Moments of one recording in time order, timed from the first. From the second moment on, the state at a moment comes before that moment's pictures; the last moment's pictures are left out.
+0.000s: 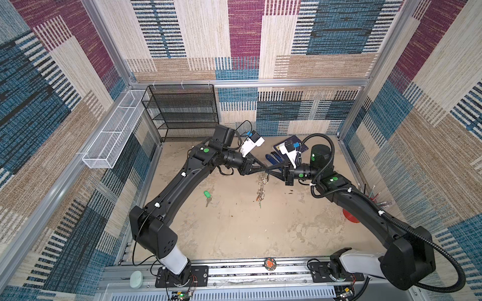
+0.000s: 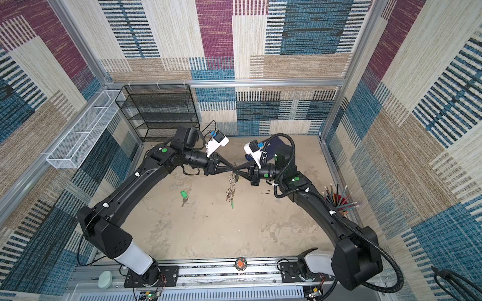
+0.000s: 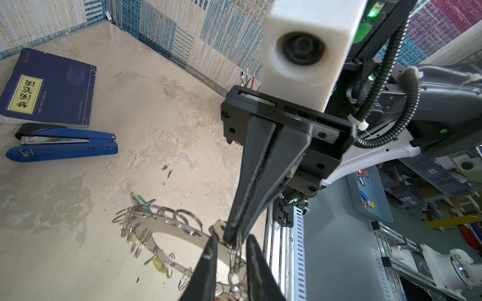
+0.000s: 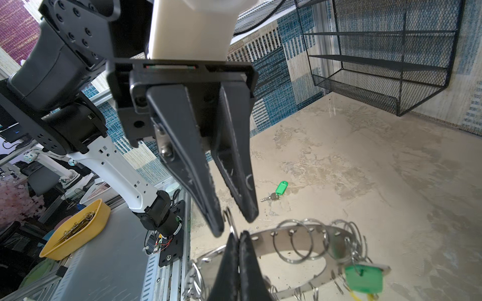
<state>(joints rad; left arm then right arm) -0.54 1.64 1.70 -0.80 0.87 0.11 0.39 1.29 1.01 0.05 -0.99 0.21</state>
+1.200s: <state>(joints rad) -0.54 1.34 1.23 -0.16 0.84 -0.14 0.37 1.26 0.97 0.19 -1.06 0.32</state>
